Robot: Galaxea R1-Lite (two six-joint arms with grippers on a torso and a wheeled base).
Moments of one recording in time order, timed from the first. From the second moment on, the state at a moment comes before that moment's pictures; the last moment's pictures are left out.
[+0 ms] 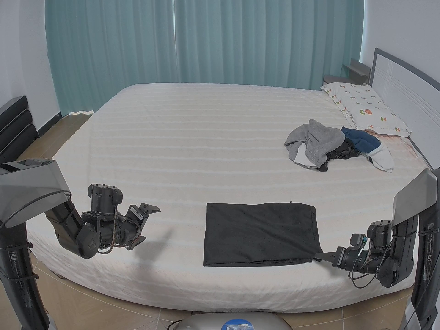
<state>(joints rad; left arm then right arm) -0.18 2.18 -0.67 -0.85 -0.19 -1.14 0.05 2.41 -0.21 -1.55 0.51 0.49</state>
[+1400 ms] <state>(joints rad) -0.18 2.18 -0.68 -0.85 -0.19 -1.14 0.09 2.58 -0.68 -1.55 0.24 0.79</state>
